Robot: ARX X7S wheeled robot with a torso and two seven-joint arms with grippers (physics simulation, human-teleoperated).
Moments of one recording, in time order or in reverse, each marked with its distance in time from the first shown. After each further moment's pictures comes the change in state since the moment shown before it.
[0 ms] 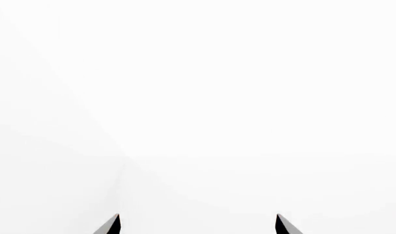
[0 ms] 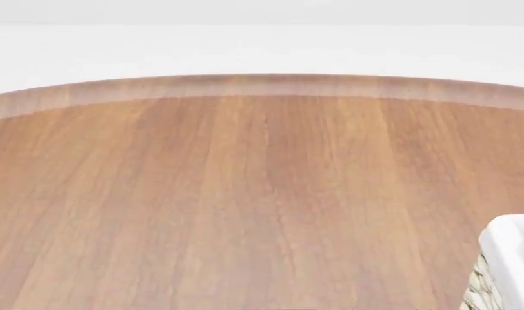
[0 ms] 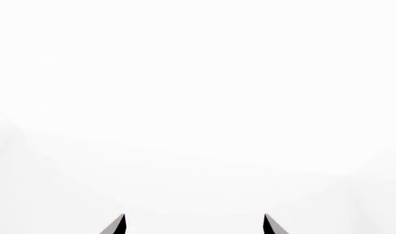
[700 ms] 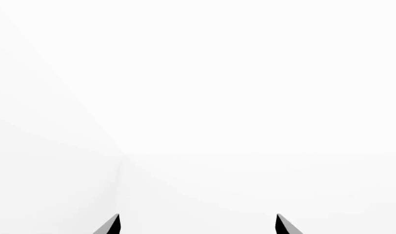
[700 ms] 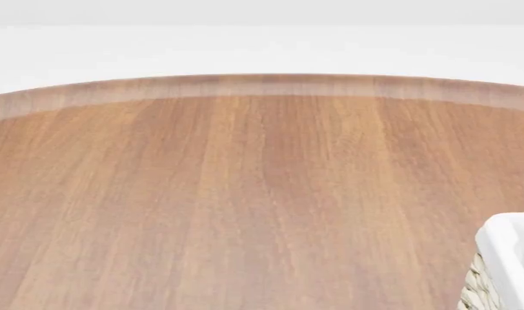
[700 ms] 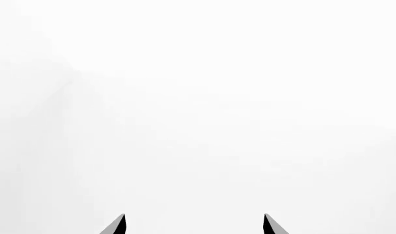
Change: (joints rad) left arm 0.019 -0.015 0.016 -0.006 0.009 0.028 -0.006; right arm -0.117 -0.043 -0.150 0.058 -0.155 0.021 -0.209
